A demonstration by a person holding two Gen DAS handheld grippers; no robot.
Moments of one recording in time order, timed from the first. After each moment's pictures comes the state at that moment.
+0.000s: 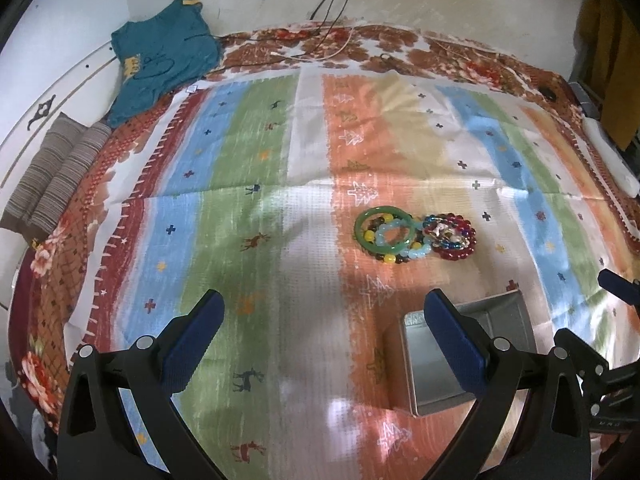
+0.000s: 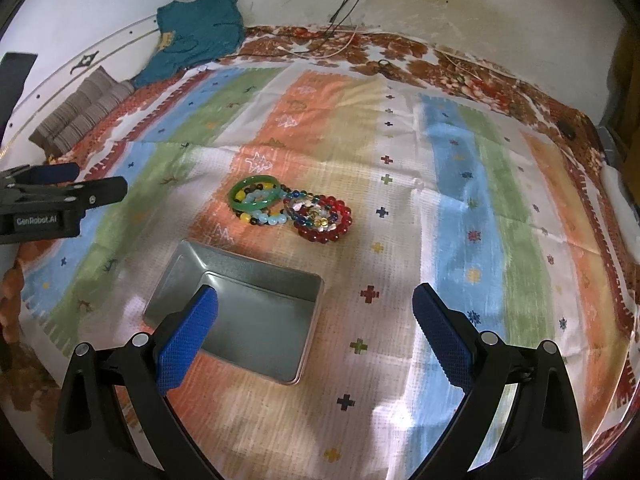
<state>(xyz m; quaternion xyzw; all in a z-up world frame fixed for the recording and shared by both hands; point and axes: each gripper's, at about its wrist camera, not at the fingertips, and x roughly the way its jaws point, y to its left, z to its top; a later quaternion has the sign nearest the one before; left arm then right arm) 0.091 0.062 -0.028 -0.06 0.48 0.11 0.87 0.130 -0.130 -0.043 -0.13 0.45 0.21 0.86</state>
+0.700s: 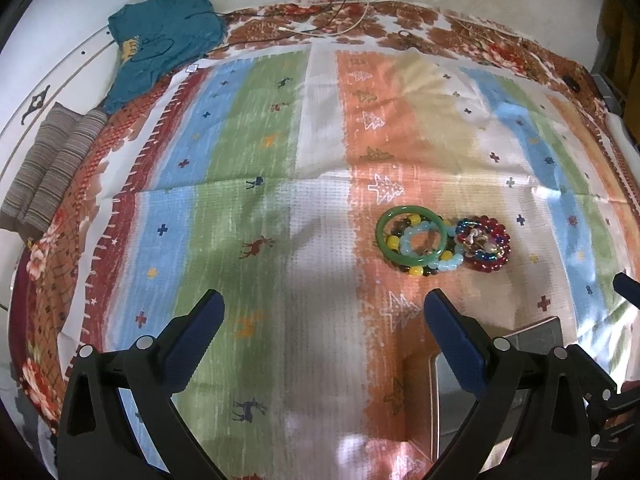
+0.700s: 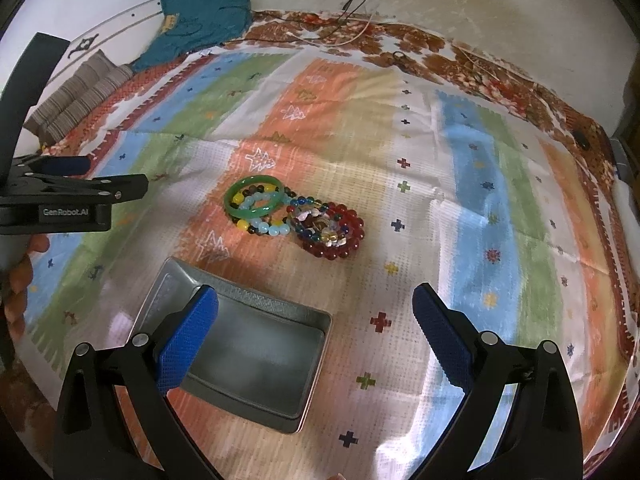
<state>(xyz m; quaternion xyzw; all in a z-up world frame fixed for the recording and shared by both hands) 0.136 0.077 -0.058 -0.06 0.51 0.13 0.85 0.161 -0.107 -0.059 -0.15 0.46 0.22 0.85</state>
